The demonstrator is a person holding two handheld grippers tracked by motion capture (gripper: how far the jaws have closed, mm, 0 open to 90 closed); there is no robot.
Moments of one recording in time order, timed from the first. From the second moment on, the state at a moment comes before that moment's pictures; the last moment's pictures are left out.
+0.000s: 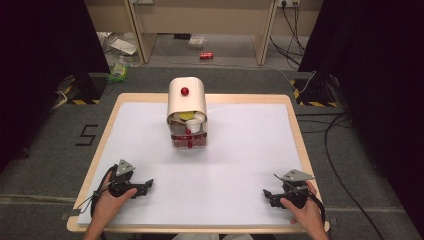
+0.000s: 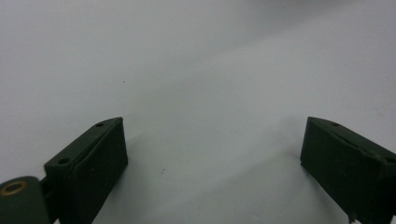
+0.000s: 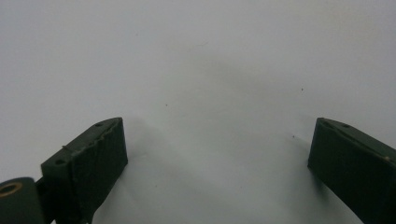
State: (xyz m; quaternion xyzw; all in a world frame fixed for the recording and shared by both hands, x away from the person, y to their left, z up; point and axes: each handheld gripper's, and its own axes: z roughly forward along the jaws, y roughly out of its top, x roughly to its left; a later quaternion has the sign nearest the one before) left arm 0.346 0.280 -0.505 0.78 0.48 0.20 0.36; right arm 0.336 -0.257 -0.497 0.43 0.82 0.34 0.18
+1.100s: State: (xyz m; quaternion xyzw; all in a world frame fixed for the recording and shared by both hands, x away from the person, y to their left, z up) left arm 0.340 0.250 -0.477 0.78 0.41 0.21 0.42; right arm 0.336 -0.256 -0.497 0.43 0.82 0.33 0.18
